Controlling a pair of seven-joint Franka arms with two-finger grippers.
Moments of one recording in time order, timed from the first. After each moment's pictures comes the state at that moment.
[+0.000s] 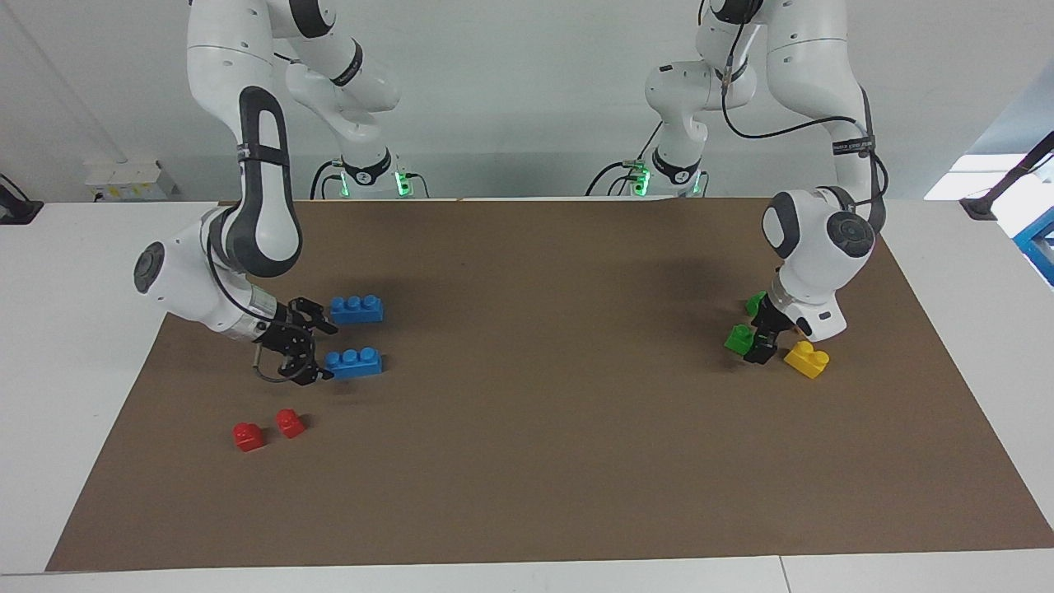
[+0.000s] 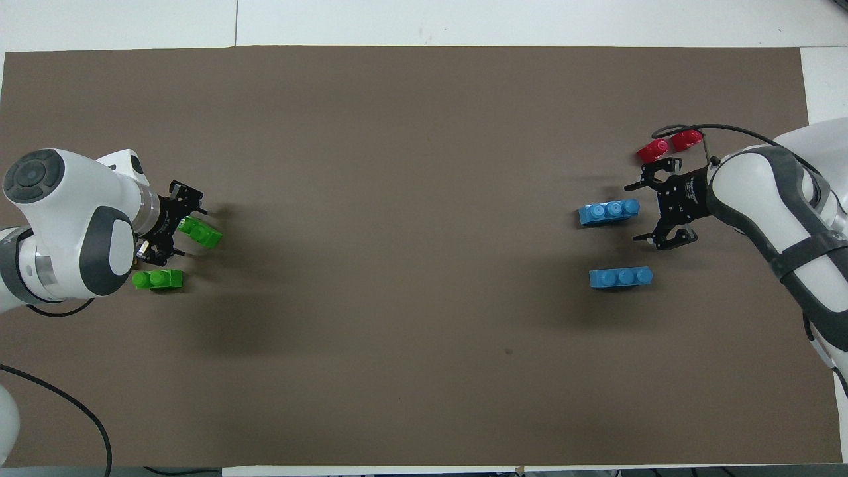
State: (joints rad) left arm -0.01 0.24 -0.02 -2.09 -0.02 2.29 -1.06; right arm -0.14 0.34 0.03 -1.93 0.49 2.09 1.11
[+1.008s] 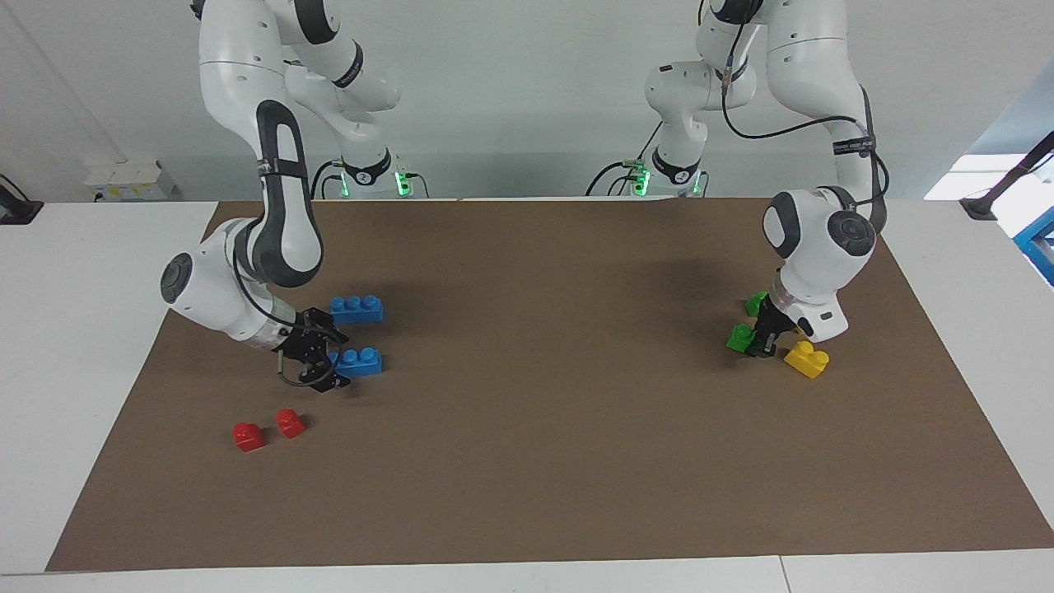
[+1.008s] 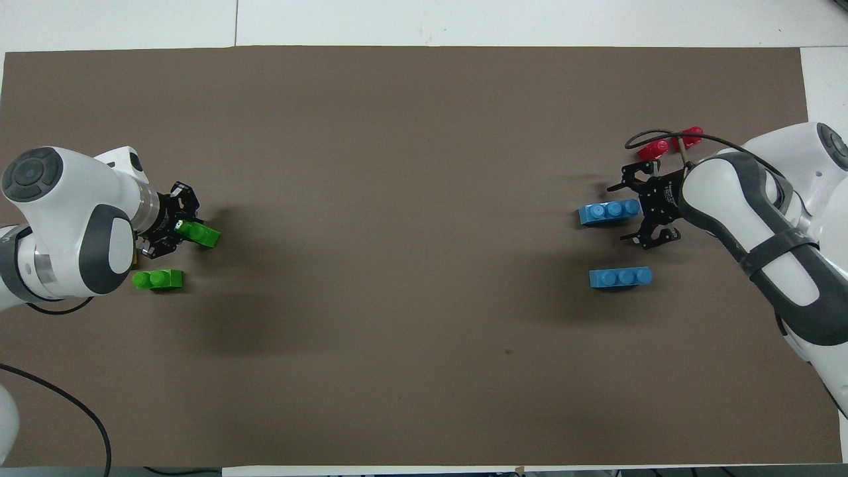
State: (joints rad) left arm -0.01 0.24 -0.02 -2.06 -0.02 2.30 -1.06; right arm -0.10 0.38 0.03 -1.94 0.50 2.15 1.00
